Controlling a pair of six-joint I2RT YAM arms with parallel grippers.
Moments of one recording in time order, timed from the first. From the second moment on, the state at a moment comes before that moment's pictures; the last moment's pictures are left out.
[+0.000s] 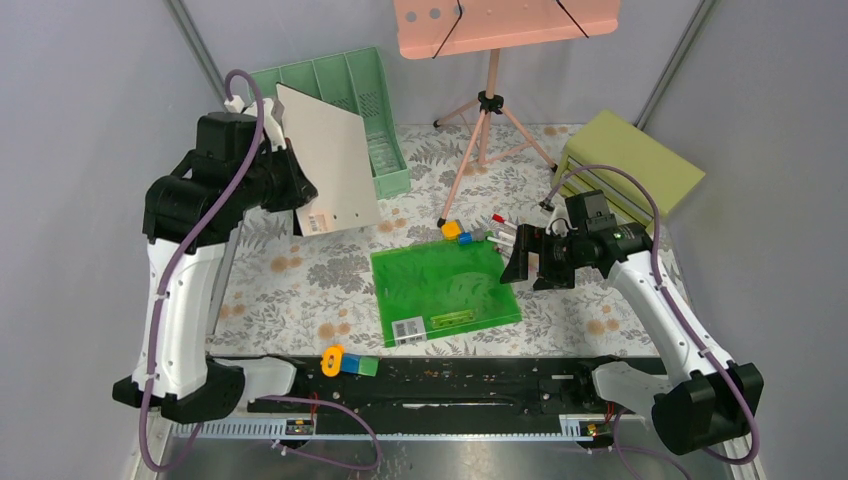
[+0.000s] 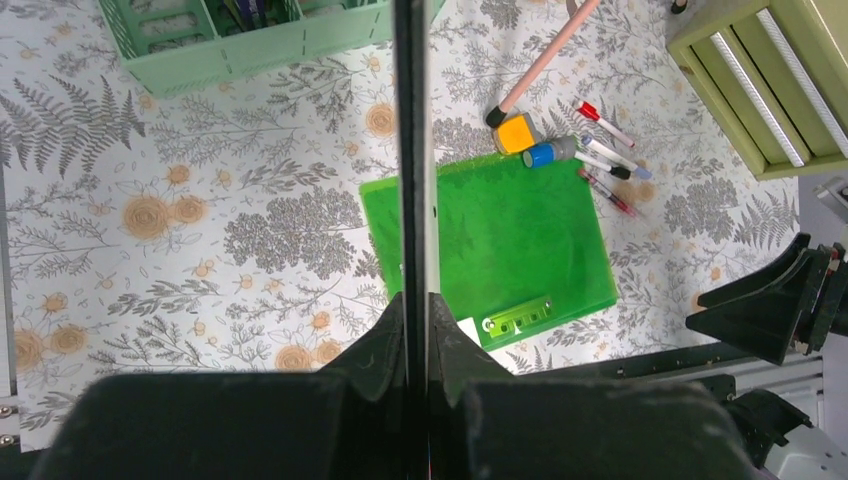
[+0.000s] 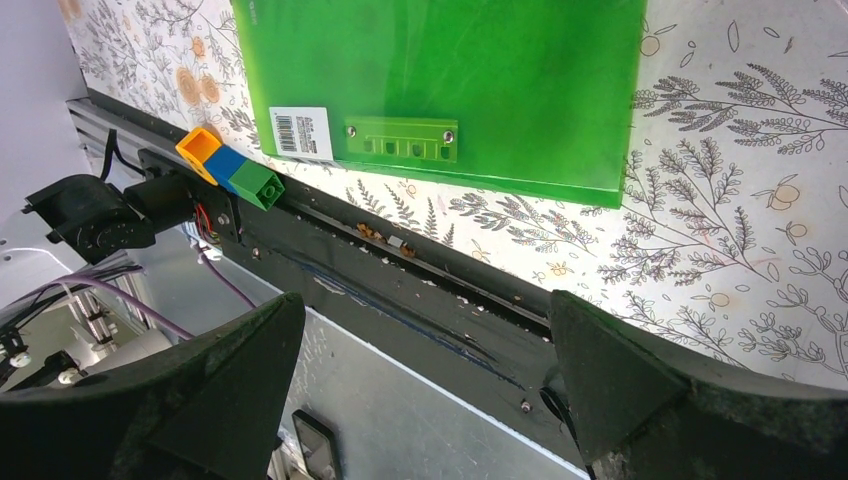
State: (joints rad) left arm -0.29 1.25 1.93 -1.33 0.04 -0.39; right arm 0.26 1.11 1.00 -0.99 -0.49 0.36
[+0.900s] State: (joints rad) left arm -0.15 1.53 2.13 -1.18 -0.01 -0.40; right arm 0.26 1.15 0.96 -0.98 -0.54 0.35
